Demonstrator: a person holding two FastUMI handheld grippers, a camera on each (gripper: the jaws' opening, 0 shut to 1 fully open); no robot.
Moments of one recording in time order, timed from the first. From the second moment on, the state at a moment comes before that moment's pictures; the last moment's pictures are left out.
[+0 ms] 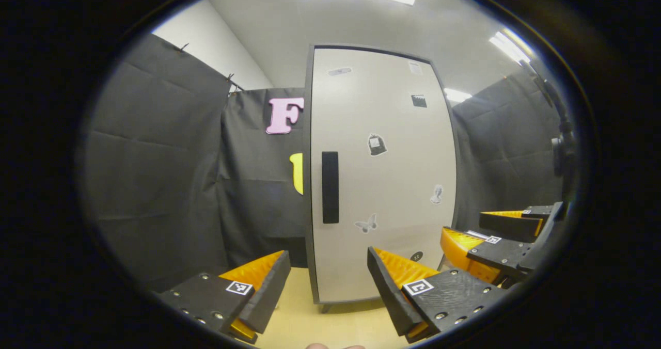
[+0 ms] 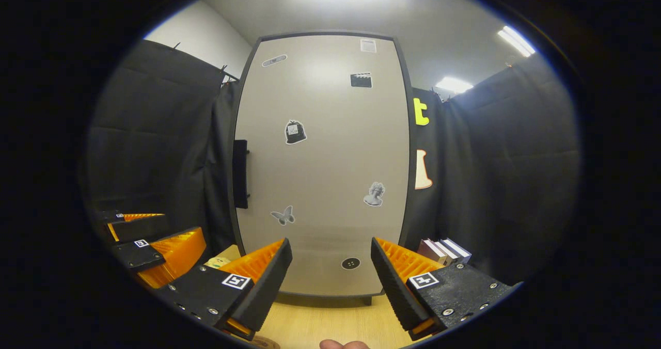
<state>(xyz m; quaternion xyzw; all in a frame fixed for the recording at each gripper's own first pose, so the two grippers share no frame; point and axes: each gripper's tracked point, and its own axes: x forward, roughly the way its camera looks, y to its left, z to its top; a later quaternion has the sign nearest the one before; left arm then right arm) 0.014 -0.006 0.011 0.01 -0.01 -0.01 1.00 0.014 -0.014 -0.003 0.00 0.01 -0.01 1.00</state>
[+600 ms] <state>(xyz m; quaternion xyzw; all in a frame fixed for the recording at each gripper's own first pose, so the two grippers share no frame) -0.016 0.024 0.008 0.02 -0.02 0.00 1.00 0.058 0.021 0.010 -0.01 0.00 0.03 1.00</state>
